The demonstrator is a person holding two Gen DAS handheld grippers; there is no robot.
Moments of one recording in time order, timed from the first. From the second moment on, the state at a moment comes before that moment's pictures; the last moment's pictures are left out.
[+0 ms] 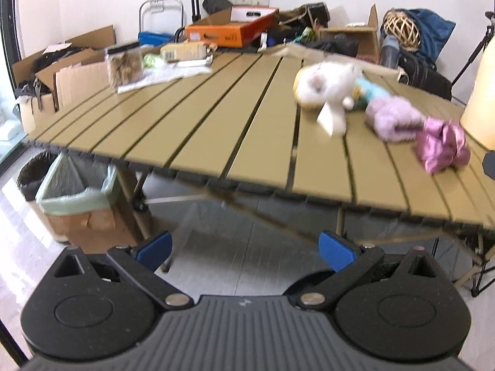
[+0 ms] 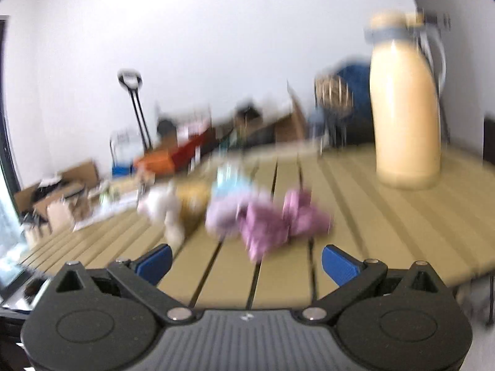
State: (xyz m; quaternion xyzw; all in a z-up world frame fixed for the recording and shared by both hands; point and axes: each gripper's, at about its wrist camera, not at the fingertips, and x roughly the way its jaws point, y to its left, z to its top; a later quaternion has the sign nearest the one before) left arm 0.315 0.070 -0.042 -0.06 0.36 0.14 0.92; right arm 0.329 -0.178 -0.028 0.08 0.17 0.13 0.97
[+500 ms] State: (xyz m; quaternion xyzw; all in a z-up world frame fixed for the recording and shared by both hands) left arm 0.394 0.066 -0.018 -0.07 0.34 0.13 0.93; right arm 0.419 -0.157 -0.043 0.02 0.19 0.10 0.98
